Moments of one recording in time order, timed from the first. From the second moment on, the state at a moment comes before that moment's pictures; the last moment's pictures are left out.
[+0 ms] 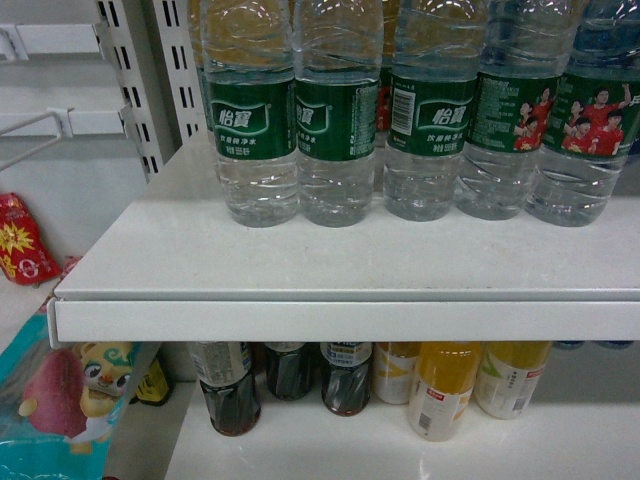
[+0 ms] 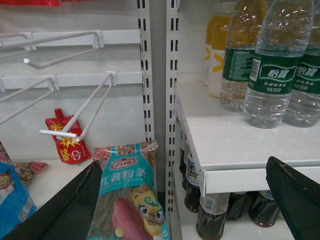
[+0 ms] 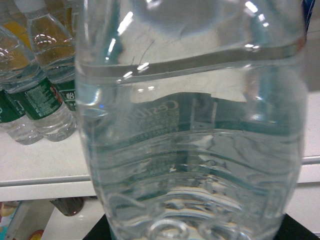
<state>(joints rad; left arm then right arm) 0.00 0.01 0.01 0.00 0.00 0.00 -0.11 0.49 0.40 -0.11 -0.21 0.14</state>
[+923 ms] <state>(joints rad) 0.00 0.01 0.01 0.00 0.00 0.00 -0.11 0.49 0.40 -0.11 -0.20 0.14</state>
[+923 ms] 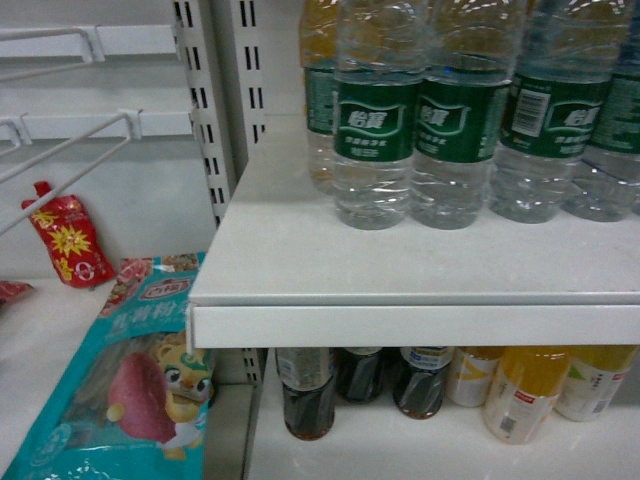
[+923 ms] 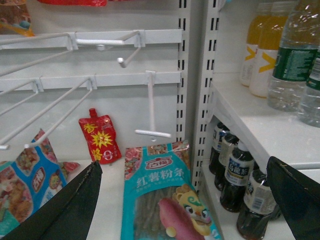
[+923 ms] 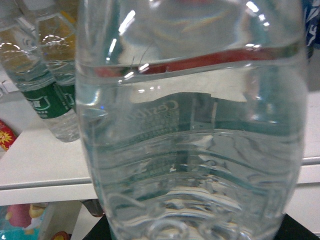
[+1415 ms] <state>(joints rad) 0.00 0.01 0.01 0.00 0.00 0.00 -0.11 0.49 0.40 -0.11 -0.21 0.14</state>
